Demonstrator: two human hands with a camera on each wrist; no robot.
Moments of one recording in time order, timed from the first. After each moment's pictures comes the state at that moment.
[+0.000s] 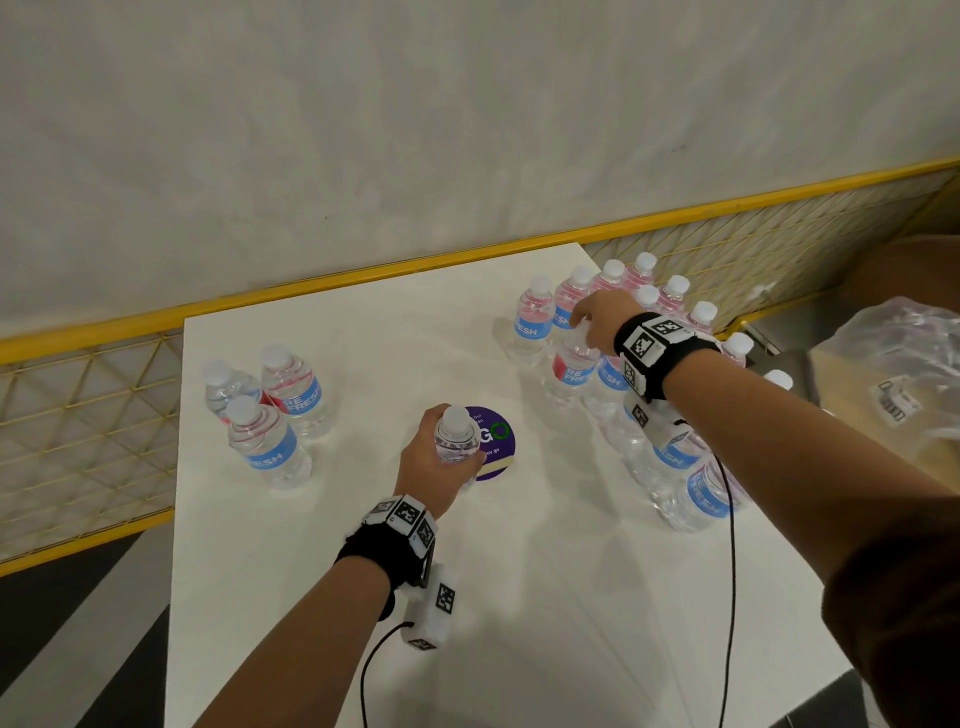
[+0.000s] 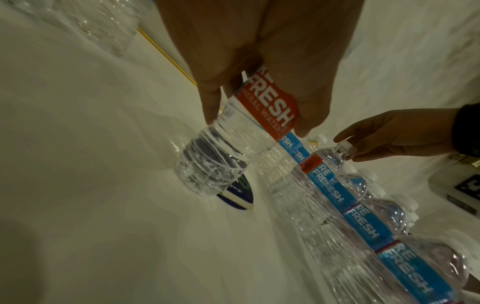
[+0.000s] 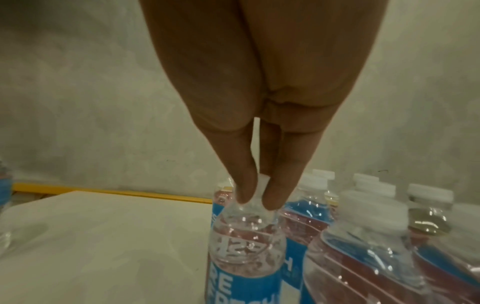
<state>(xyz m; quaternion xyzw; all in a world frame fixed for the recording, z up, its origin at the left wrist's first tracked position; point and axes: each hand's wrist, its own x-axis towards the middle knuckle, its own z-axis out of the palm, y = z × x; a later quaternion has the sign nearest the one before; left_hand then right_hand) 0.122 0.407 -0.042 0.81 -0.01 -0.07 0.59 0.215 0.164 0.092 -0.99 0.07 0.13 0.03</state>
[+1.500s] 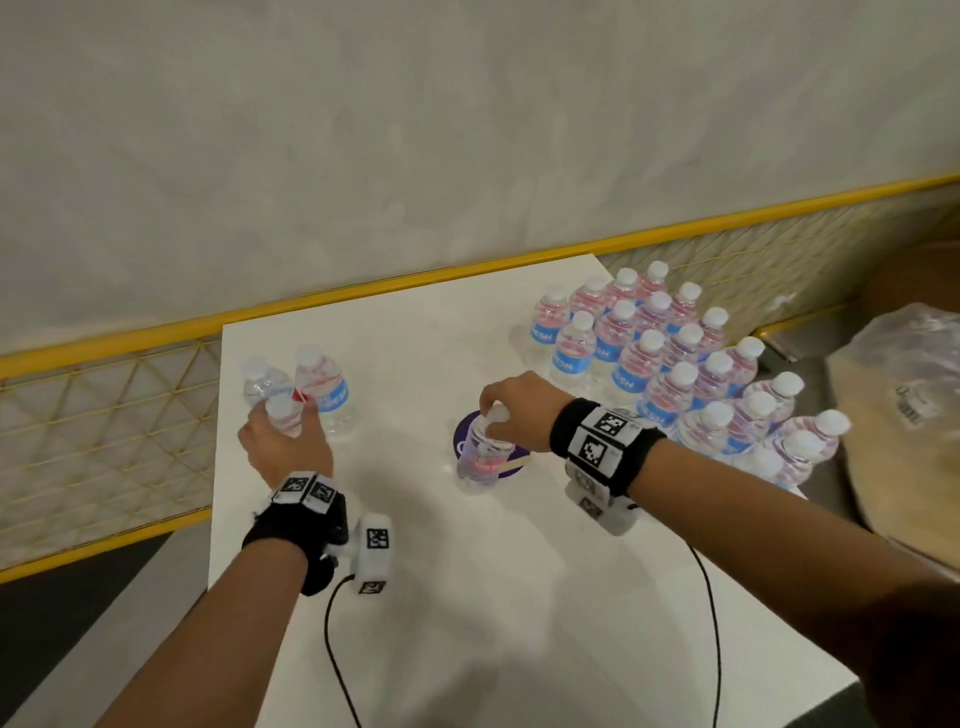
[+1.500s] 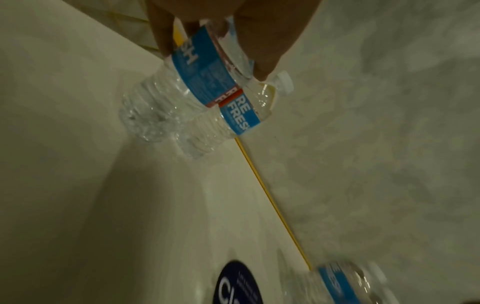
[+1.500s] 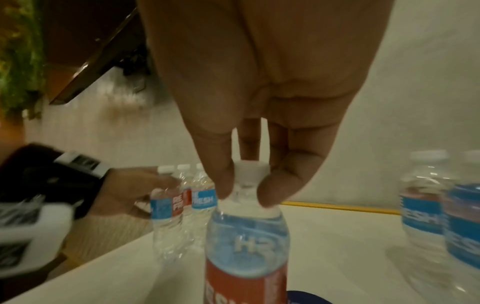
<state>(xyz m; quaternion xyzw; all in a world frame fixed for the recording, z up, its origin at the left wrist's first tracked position) 0.157 0.536 -0.028 0.78 0.31 0.23 0.50 0.133 0.277 0.076 -0.97 -0.13 0.18 0.12</state>
